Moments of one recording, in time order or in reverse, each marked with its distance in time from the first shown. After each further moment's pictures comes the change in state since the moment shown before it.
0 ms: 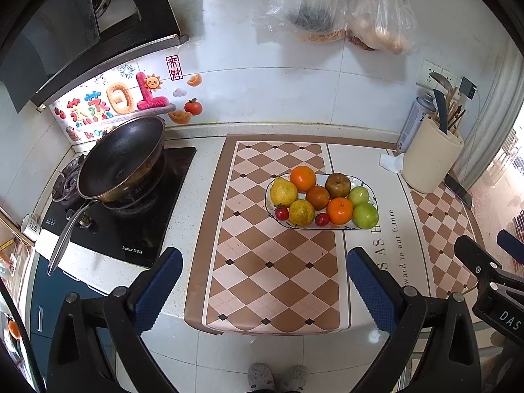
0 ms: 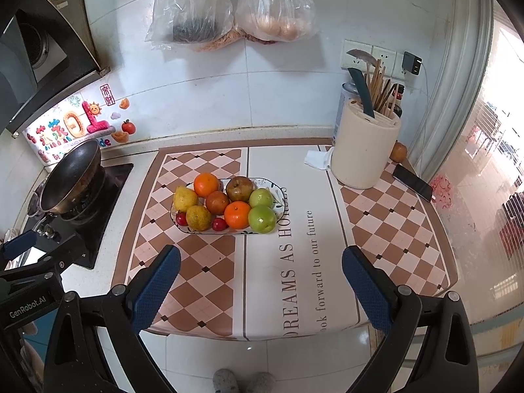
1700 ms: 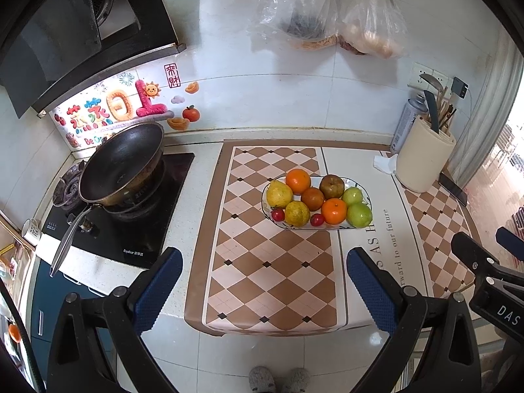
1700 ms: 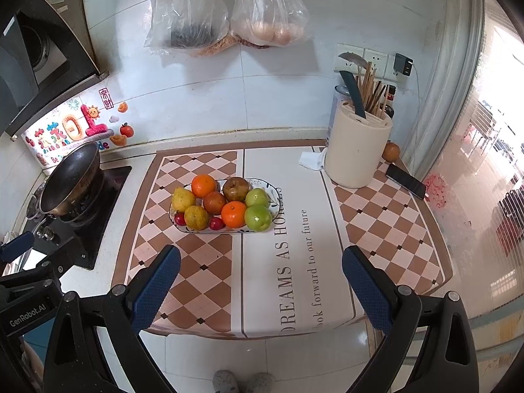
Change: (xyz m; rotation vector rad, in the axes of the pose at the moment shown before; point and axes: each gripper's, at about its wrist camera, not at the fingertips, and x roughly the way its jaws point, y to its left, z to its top) left arm -0.016 -0.002 -0.006 0.016 -0.023 -0.012; right arm -0.021 -0.006 -0.007 0.009 -0.010 -0.017
